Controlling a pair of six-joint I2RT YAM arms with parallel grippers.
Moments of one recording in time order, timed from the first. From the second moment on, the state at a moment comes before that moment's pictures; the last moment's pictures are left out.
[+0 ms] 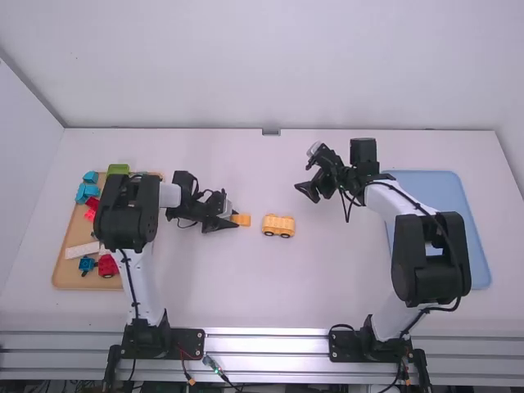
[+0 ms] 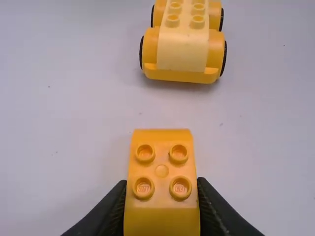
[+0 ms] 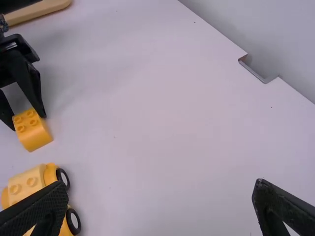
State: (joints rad) left arm 0.03 2.17 1.09 -0.38 1.05 1.52; right arm 0.11 1.79 1.07 -0.11 -0.72 -0.63
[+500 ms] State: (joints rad) left arm 0.03 2.17 1.09 -0.40 1.06 1.53; right arm 0.11 1.79 1.07 -0.13 -0.78 -0.64
